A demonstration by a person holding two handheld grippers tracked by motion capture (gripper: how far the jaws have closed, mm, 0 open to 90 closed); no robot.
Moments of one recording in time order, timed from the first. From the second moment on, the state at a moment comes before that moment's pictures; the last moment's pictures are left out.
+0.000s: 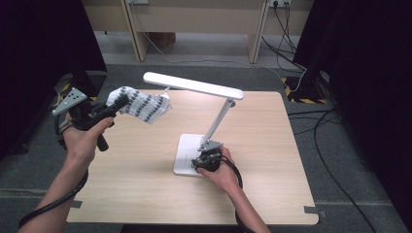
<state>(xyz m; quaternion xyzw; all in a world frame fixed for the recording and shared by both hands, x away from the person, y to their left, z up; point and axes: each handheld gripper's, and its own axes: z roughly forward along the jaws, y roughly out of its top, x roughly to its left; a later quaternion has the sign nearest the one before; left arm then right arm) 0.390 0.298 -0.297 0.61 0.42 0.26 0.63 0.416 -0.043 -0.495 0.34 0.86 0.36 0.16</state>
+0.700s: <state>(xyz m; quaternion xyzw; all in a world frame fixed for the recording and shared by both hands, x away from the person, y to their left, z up) 0.408 0.304 -0.271 0.58 0.43 0.30 0.63 0.416 -0.043 -0.495 0.34 0.85 0.36 0.17</state>
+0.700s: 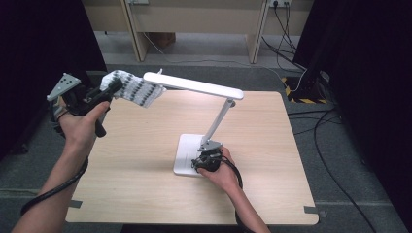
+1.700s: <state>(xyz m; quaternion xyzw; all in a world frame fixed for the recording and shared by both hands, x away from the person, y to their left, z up) 0.418 0.305 -0.253 0.56 0.43 0.32 0.63 0.415 -0.043 -0.496 0.33 0.85 0.36 0.17</state>
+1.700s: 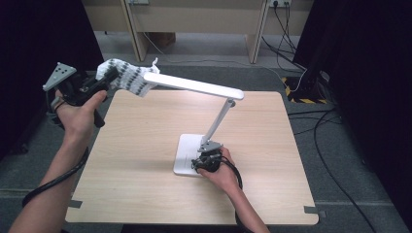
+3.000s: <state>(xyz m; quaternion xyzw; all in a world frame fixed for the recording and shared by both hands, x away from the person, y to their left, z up) 0.413 0.292 -0.228 0.55 0.40 0.34 0.65 0.415 -0.043 -0.496 0.33 0.86 0.36 0.17</state>
